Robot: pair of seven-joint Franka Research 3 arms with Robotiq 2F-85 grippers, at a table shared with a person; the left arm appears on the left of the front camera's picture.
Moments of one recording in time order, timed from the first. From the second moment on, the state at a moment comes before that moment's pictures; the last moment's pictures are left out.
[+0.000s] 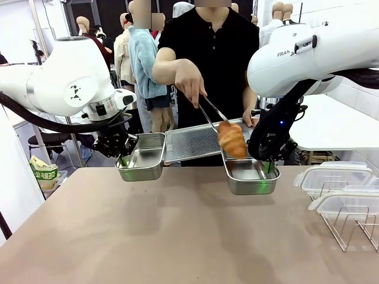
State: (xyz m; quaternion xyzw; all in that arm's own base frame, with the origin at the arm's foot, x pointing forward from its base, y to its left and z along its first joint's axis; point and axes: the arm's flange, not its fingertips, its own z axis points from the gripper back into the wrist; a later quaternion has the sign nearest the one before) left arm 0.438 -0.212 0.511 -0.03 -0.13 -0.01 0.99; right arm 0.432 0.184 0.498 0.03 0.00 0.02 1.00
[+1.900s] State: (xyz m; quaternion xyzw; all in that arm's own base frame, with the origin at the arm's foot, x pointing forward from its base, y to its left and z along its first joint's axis) left arm 0.438 -0.212 0.511 -0.03 -0.13 -0.01 0.99; right arm 0.432 0.184 0.498 0.03 0.00 0.02 1.00
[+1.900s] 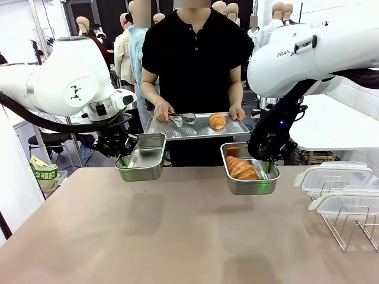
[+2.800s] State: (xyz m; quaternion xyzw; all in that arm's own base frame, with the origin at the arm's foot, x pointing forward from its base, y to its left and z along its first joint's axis) left arm 0.438 -0.212 0.511 -0.03 -0.13 -0.01 0.99; right arm 0.432 0.184 0.498 0.03 0.00 0.02 1.00
